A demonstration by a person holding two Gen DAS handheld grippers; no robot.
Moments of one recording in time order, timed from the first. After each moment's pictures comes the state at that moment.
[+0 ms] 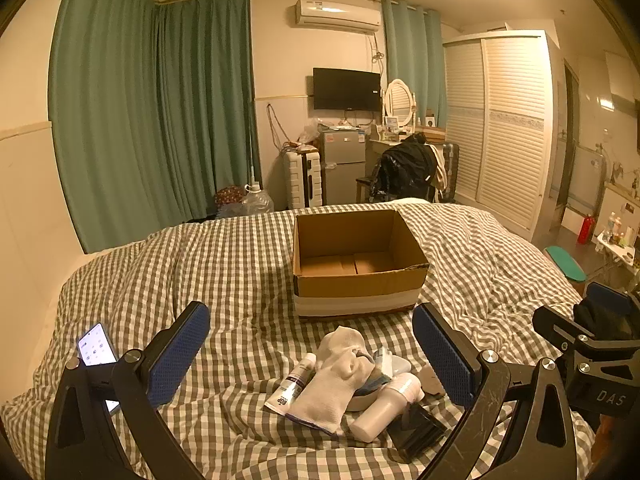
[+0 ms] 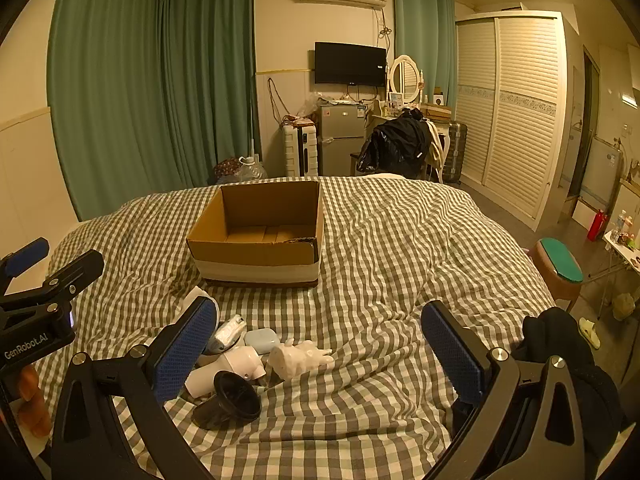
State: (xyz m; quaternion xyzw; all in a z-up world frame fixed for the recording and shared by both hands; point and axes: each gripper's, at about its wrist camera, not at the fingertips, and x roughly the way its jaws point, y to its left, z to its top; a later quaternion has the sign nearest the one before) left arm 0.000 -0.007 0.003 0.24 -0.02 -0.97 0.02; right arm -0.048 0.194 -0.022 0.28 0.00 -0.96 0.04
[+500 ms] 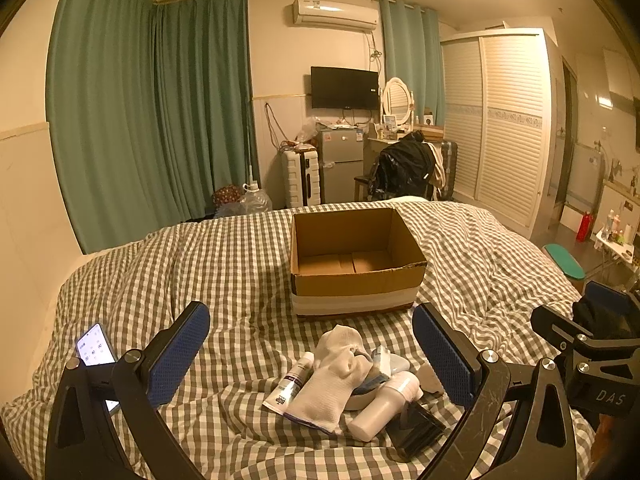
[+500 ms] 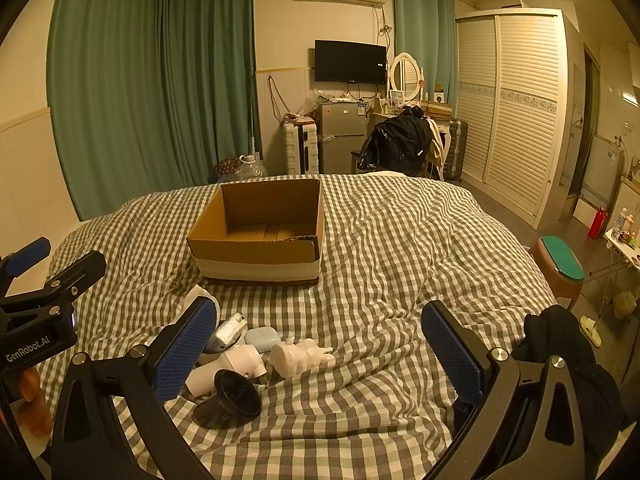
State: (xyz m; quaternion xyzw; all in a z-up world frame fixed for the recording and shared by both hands) left arm -0.002 -0.006 0.002 0.24 -0.02 -0.97 0.01; right arm -0.047 0.195 -0.023 0.28 0.00 -0.96 0.05
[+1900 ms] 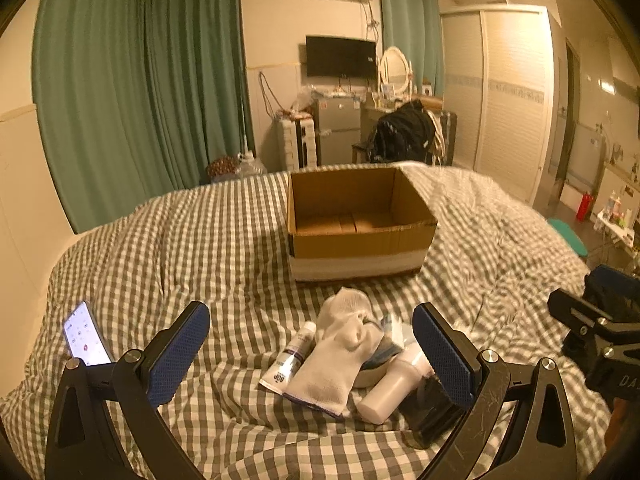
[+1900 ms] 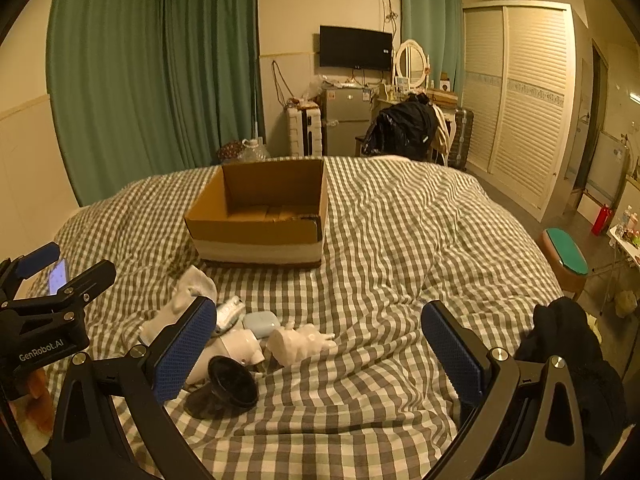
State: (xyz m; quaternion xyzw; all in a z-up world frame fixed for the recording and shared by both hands) left arm -0.028 -0.008 -0.040 0.30 -0.03 -0.95 0.00; right arm -0.059 0.194 -0.040 0.31 0.01 -0.95 0.05
